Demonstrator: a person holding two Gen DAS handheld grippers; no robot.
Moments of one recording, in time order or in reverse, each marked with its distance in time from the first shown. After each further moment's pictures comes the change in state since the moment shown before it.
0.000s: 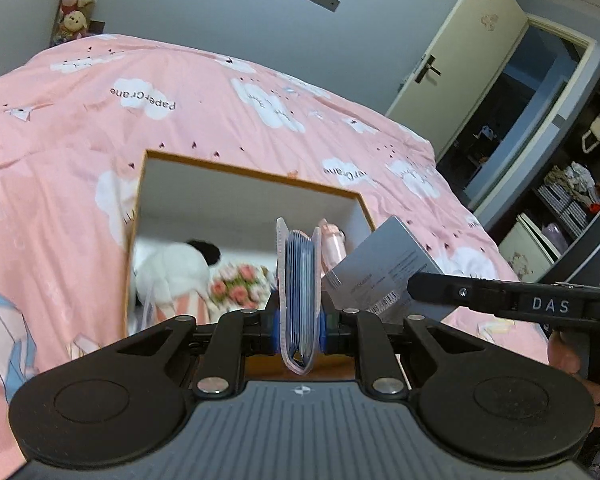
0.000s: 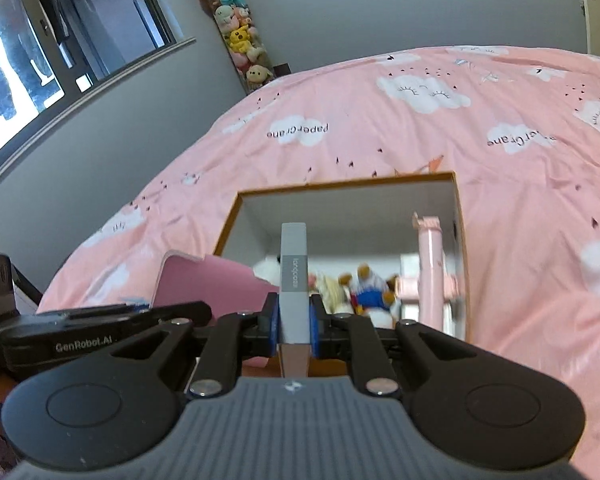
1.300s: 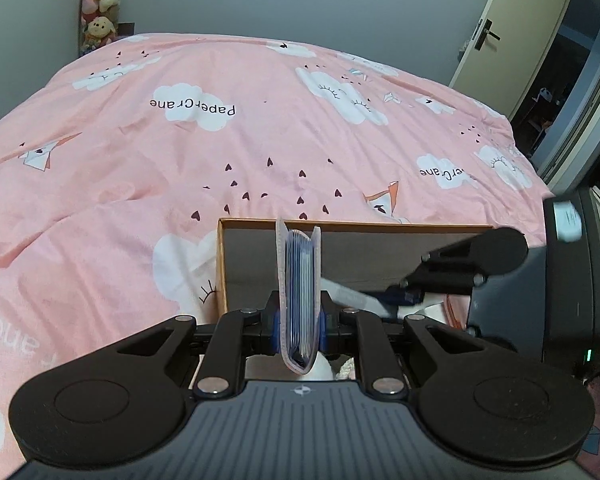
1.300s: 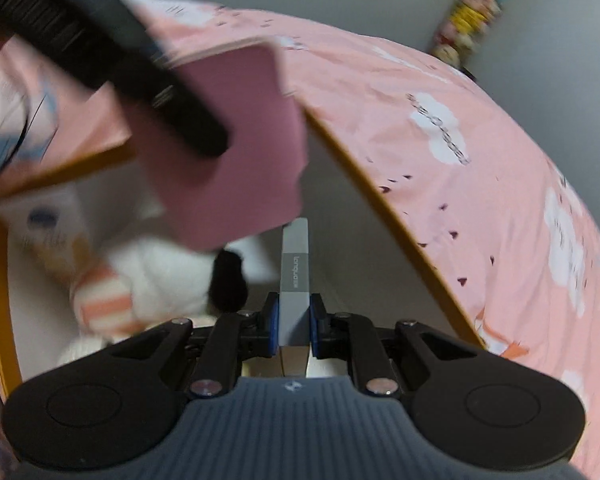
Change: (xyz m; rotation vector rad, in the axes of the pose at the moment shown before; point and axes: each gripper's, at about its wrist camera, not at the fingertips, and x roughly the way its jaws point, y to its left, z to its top) left arm 0.084 0.059 0.077 0.079 0.093 0.200; right arm 0.213 0.015 0.024 -1.019 0.218 0.030
